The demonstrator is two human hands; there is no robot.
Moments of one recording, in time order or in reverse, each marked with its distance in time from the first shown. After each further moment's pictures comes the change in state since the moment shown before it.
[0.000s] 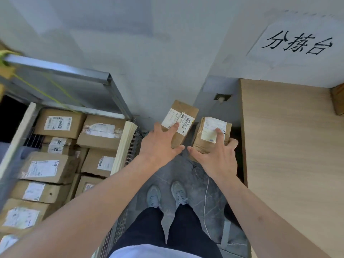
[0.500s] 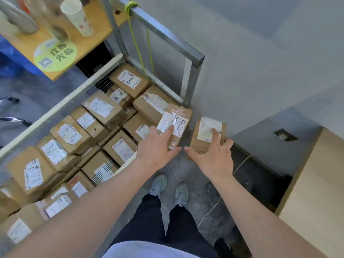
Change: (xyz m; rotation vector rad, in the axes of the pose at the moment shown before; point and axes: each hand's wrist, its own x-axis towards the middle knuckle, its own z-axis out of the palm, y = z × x) left_hand -0.103 -0.092 0.042 -0.200 0.152 -0.572; right_hand -0.018 -0.087 0.066 -0.180 -0.296 -0.507
